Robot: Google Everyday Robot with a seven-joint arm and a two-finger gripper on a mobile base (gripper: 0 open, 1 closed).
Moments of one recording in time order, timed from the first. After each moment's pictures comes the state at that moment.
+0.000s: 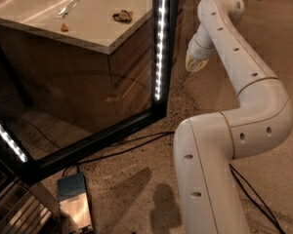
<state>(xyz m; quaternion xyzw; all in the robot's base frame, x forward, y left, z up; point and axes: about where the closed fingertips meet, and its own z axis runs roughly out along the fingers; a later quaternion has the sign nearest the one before) 0.829 -0.210 0.736 0.05 0.98 0.07 0.15</state>
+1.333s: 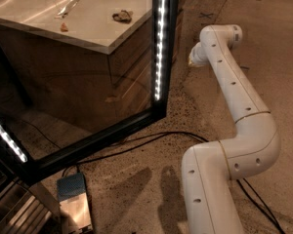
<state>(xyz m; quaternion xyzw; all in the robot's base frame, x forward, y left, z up) 0.913 -0.241 0.703 0.02 0.94 0.05 0.34</state>
